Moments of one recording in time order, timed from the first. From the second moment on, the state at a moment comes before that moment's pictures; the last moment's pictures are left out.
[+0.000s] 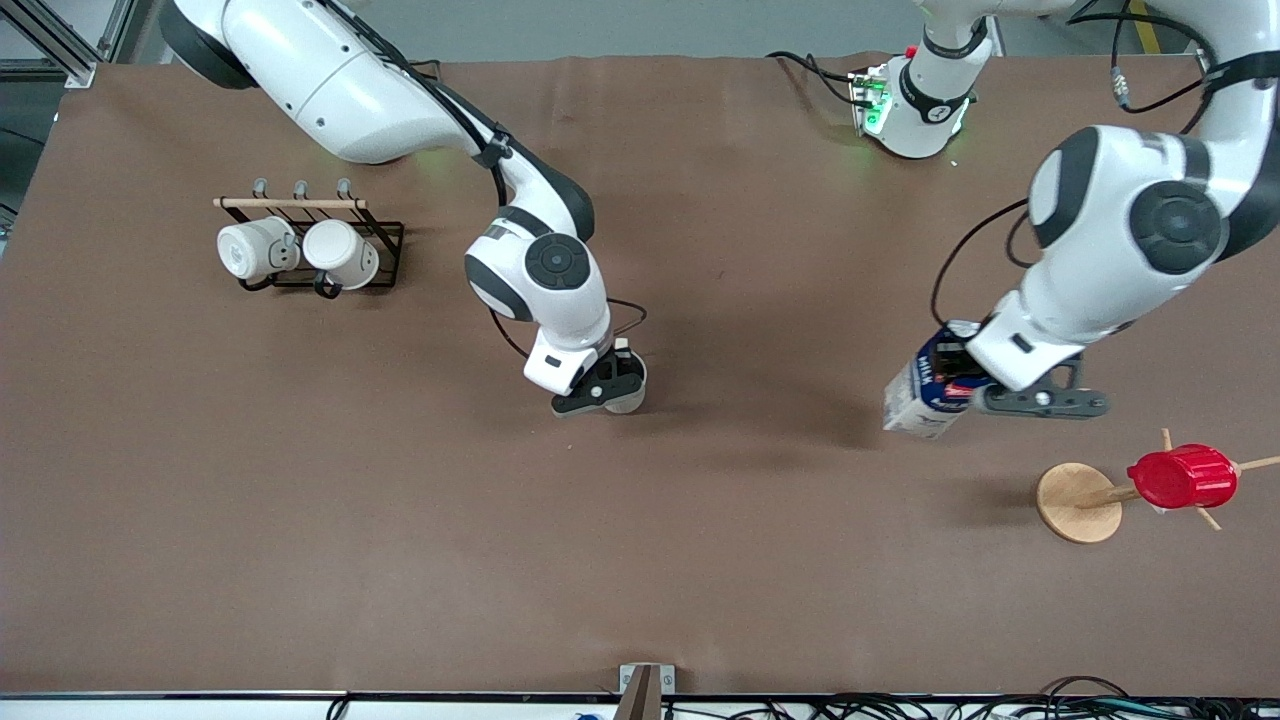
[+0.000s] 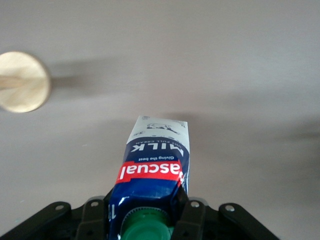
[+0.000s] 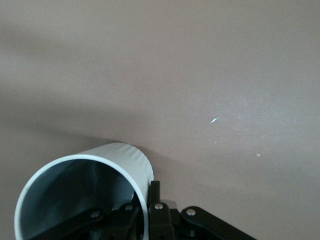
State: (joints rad) left arm -0.11 0.23 -0.17 -1.76 0.03 1.99 -0.17; right arm 0.30 0.74 0.48 -1.58 -0.48 2.30 0.69
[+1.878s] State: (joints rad) left arm -0.57 0.62 -0.18 -1.43 0.09 1.99 -0.71; right arm -0.04 0.16 0.30 -1.54 -0.18 1.80 0.47
